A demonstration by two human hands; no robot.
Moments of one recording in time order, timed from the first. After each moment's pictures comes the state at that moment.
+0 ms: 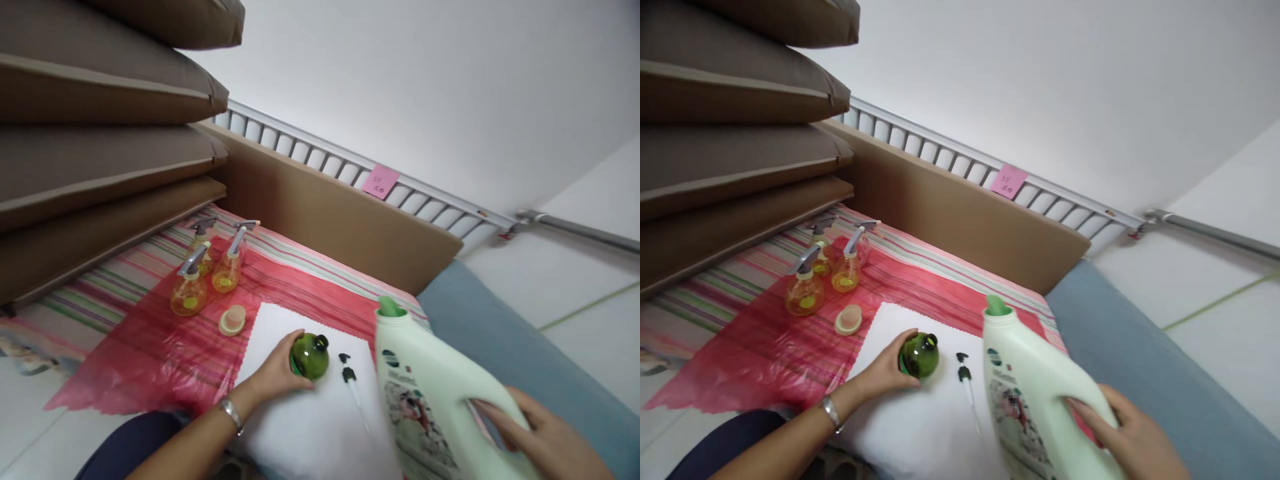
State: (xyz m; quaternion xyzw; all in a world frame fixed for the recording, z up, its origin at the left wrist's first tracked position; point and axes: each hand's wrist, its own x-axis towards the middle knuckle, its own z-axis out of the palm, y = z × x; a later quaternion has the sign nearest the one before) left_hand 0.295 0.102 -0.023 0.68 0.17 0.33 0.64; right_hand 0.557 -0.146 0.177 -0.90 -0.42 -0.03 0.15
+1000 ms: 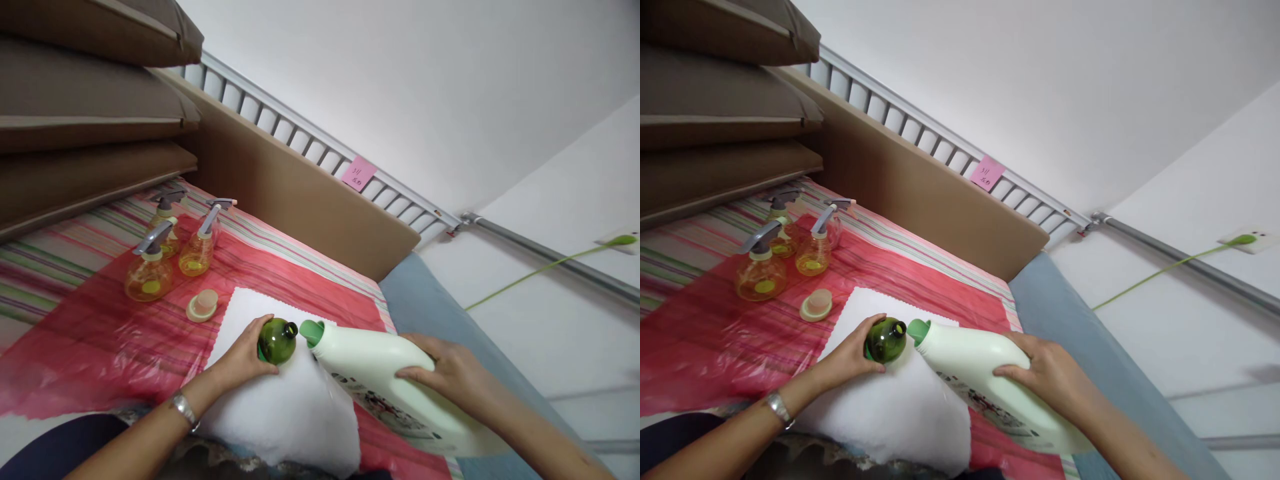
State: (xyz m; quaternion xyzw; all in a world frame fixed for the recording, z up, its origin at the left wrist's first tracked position) left_hand 0.279 0.105 -0.021 0.71 0.19 0.35 0.58; right_hand 0.509 -0.094 0.222 -0.85 -0.52 0.06 -0.03
